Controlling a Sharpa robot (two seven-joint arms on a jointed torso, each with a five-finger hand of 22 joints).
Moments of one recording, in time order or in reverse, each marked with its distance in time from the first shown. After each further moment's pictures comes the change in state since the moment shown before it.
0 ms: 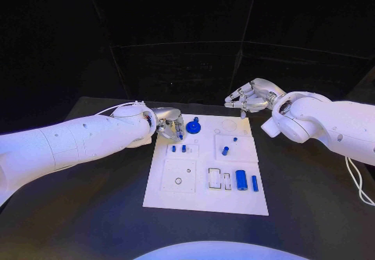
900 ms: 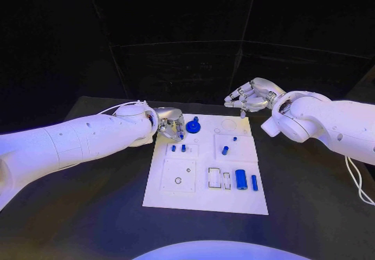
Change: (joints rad) left arm -0.003 0.025 0.000 -0.027 0.001 0.016 -0.009; left_hand 0.000 0.000 0.000 0.000 0.000 0.000 0.000 -0.004 -0.001 0.000 0.000 -0.004 0.000 0.000 0.000 0.000 -0.001 0.000 0.000 0.000 0.000 -0.001; right arm 0.000 -0.001 0.000 0.002 0.000 0.000 0.000; right_hand 0.000 0.000 0.000 0.000 0.000 0.000 0.000 0.005 0.000 0.000 0.000 0.000 0.001 0.000 0.000 0.000 0.001 0.000 0.000 0.000 0.000 0.000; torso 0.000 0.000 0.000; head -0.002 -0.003
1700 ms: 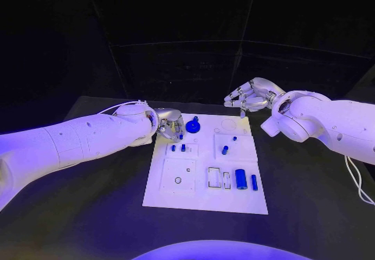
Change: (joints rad) left arm 0.000 0.004 0.000 -0.005 0.000 0.036 -0.025; left_hand -0.025 -0.025 0.014 -0.008 0.000 -0.088 0.021 -0.075 -0.033 -0.022 0.022 -0.049 0.000 0.000 0.000 0.000 -0.019 0.000 0.000 0.007 0.000 0.002; right arm 0.000 -0.002 0.000 0.003 -0.001 0.000 0.000; right_hand 0.000 0.000 -0.002 0.002 0.000 0.000 0.000 0.000 0.000 0.000 0.000 0.000 -0.001 0.000 0.000 0.000 0.000 0.000 0.000 0.000 0.000 0.000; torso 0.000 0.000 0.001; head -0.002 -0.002
